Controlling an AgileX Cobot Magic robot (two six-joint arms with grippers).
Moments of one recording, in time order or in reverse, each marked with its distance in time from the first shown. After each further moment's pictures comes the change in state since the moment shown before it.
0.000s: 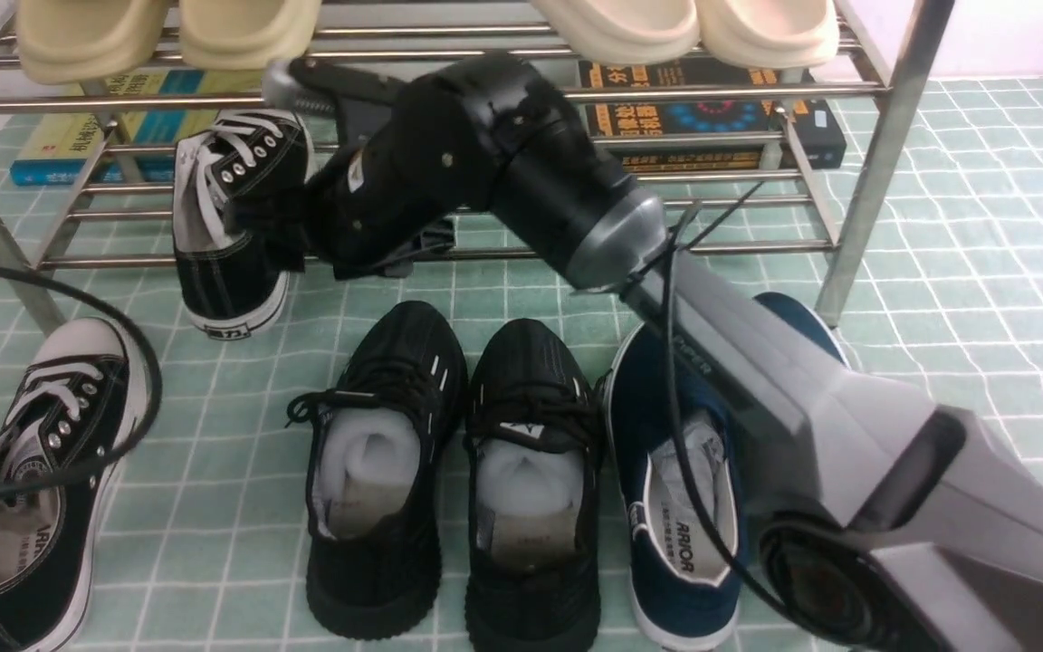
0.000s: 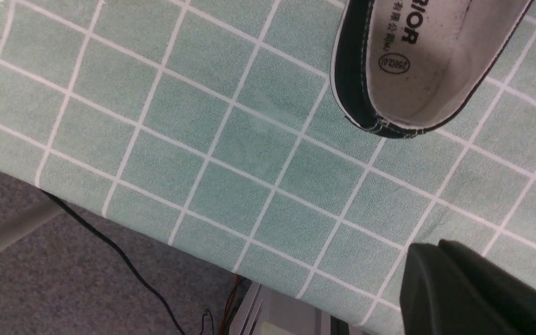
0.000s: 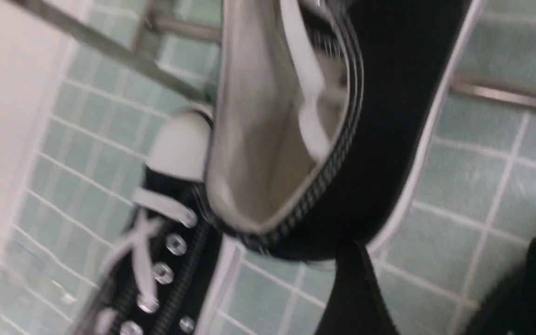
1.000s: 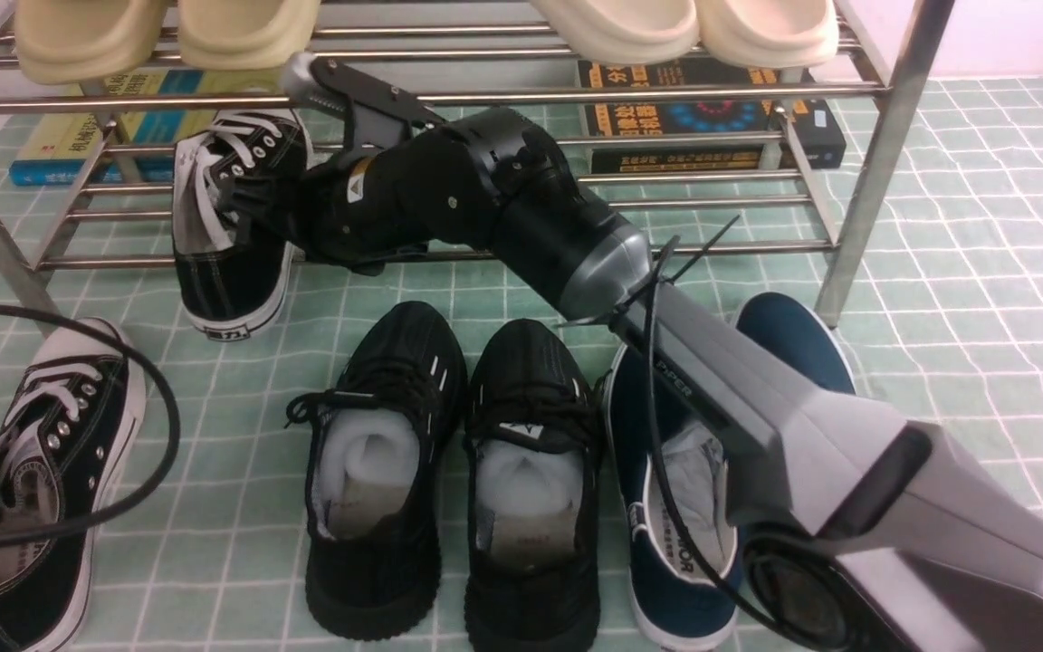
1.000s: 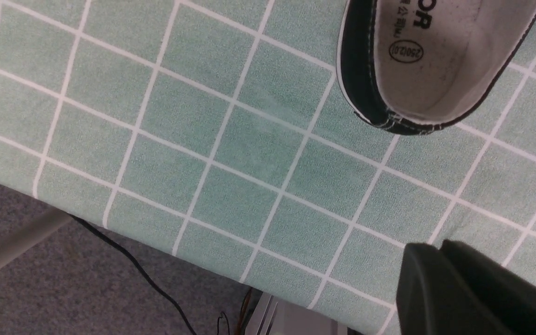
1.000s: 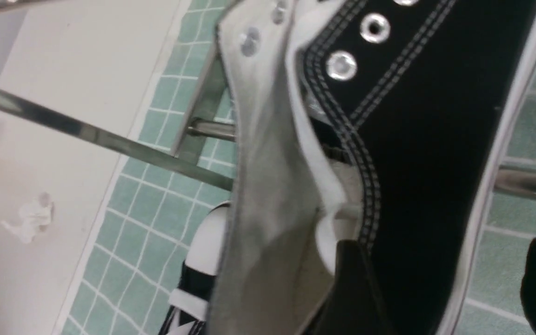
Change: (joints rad) right arm -0.004 0.092 -0.002 0.026 -0.229 0.051; left arm -0.015 0.000 0.053 0.021 -0.055 0.000
